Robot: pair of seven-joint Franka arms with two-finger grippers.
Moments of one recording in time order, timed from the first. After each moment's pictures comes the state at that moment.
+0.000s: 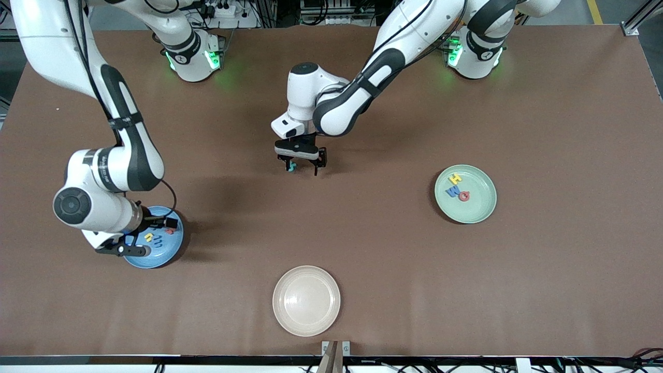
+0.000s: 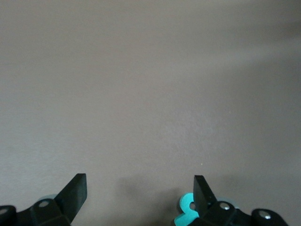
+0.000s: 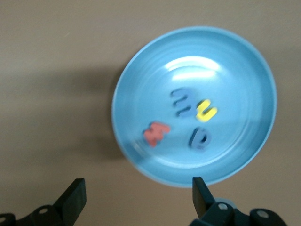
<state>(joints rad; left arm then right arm) -0.75 0.86 -0.34 -1.53 1.01 2.52 -1.50 0.03 0.48 0.00 -1.77 0.01 2.12 0.08</state>
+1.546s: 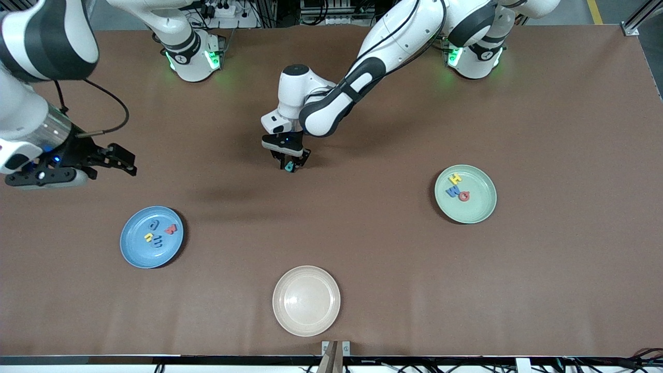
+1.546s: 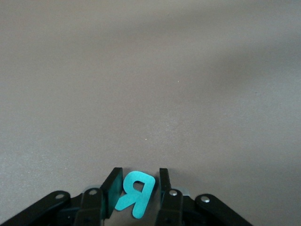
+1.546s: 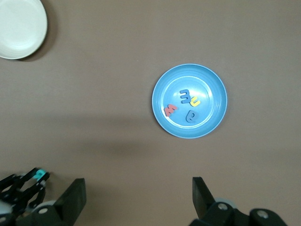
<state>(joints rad) -0.82 0.97 -0.33 -1.41 1.01 2.55 -1.50 0.05 0.02 0.01 -1.74 0.05 1.82 -0.02</state>
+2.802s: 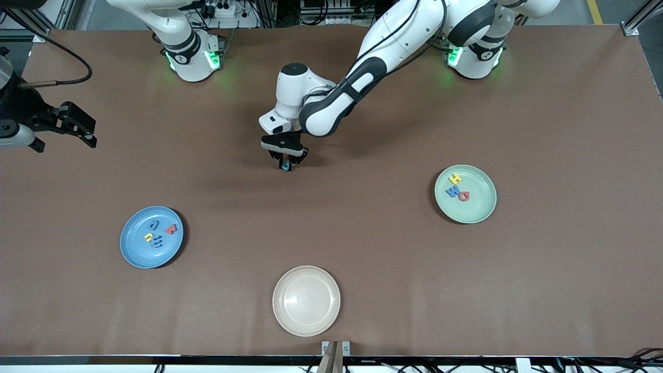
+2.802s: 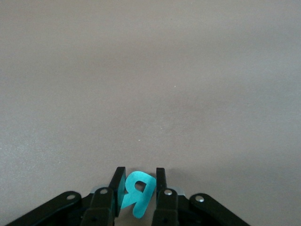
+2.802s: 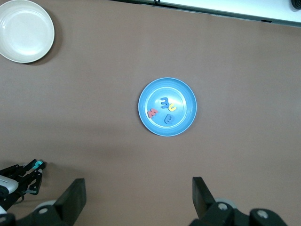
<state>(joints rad) -0.82 0.96 -0.33 -1.39 0.90 2.55 -1.48 0.06 0.03 0.03 -1.48 -0.05 1.61 -0.03</state>
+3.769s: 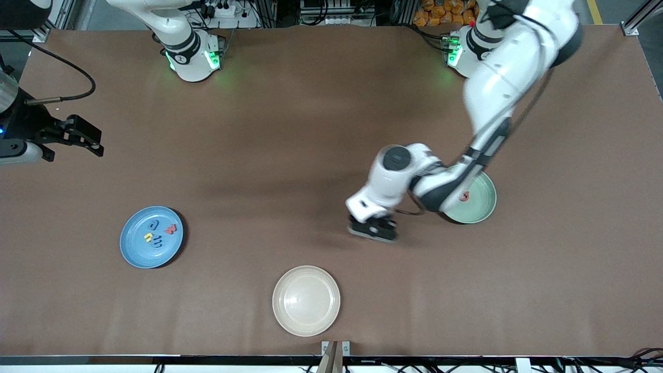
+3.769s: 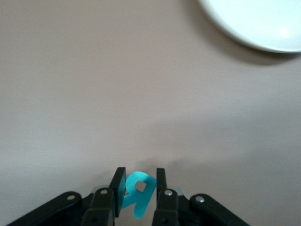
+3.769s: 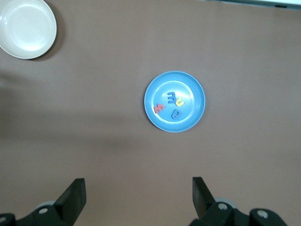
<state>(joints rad) 0.03 0.90 -0.64 -1.57 0.80 2.51 -0.69 0.05 0.08 0.02 -1.44 -0.02 1.56 -0.03</state>
